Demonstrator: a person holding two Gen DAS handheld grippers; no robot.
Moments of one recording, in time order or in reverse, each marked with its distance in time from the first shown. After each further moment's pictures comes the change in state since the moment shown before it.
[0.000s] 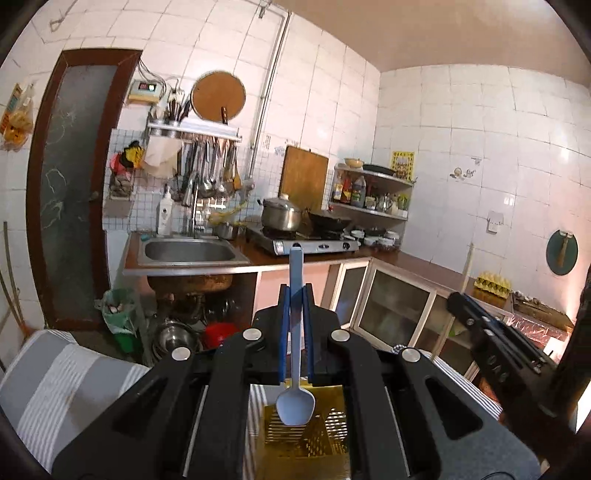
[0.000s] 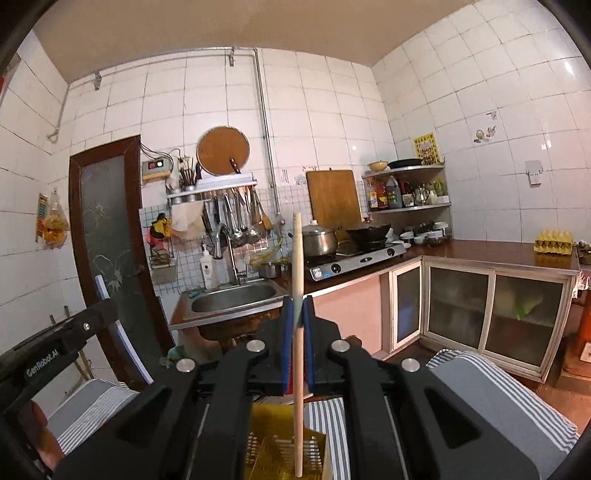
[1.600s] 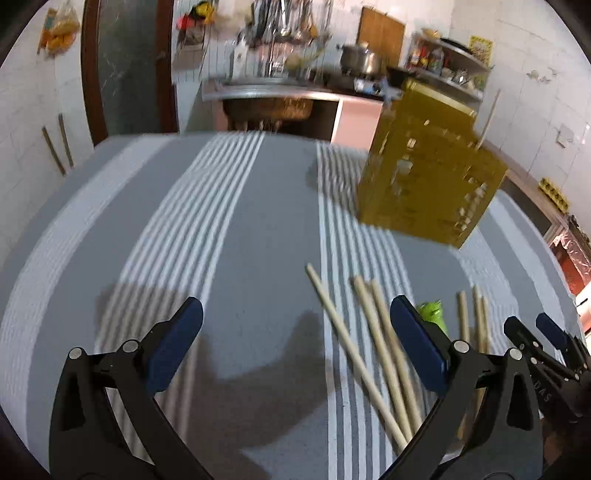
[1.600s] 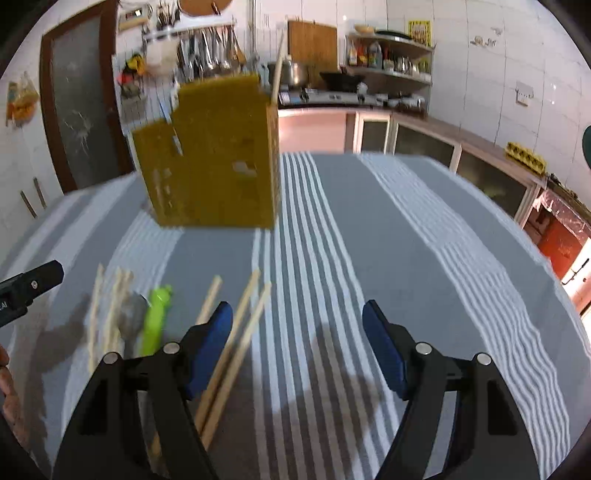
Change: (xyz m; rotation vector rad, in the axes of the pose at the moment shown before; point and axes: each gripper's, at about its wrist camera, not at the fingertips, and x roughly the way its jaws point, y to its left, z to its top) left arm -0.073 0.072 -0.215 -0.094 0.553 0.280; right arm -0.106 -0.033 -0.234 -0.101 0.599 -0.171
